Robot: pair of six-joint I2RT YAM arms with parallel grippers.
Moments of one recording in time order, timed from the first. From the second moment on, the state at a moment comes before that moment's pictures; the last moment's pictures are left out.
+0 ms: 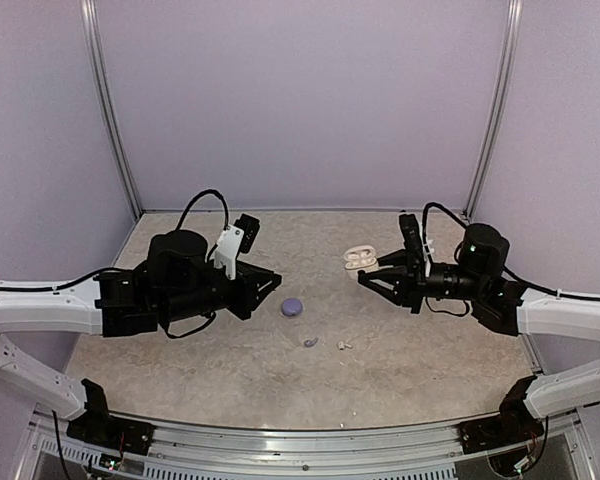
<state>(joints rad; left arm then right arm) -1.05 1.25 0.84 0.04 -0.18 -0.29 0.66 1.14 0.59 0.51 -0.70 0.06</state>
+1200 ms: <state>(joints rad) -1.23 1.41 0.84 0.76 -0.08 0.01 0.80 1.13 0.50 0.75 -0.65 -0.13</state>
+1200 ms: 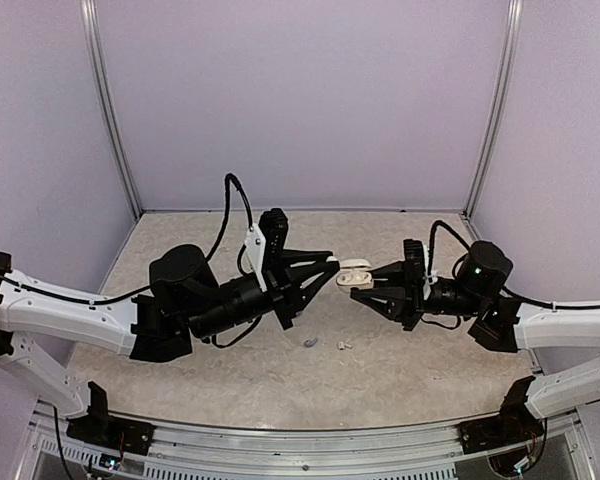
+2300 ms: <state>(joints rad) -1.23 1.49 0.89 0.76 -0.12 0.05 0.81 1.14 0.51 0.76 -0.64 -0.02</state>
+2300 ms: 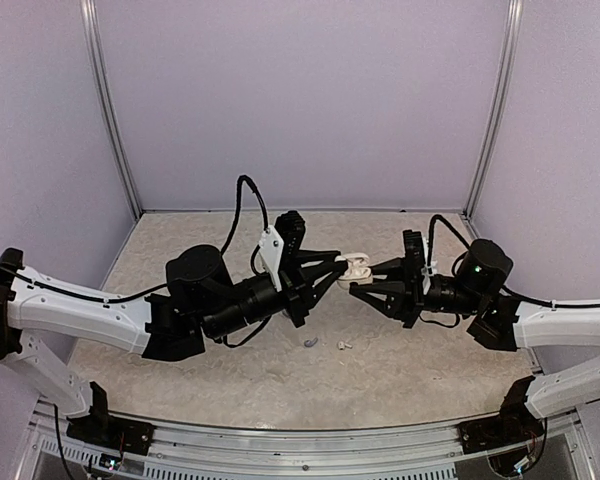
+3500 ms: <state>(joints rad) -1.24 1.55 0.97 0.66 -0.24 0.09 0.81 1.10 0.50 0.73 -0.50 0.01</state>
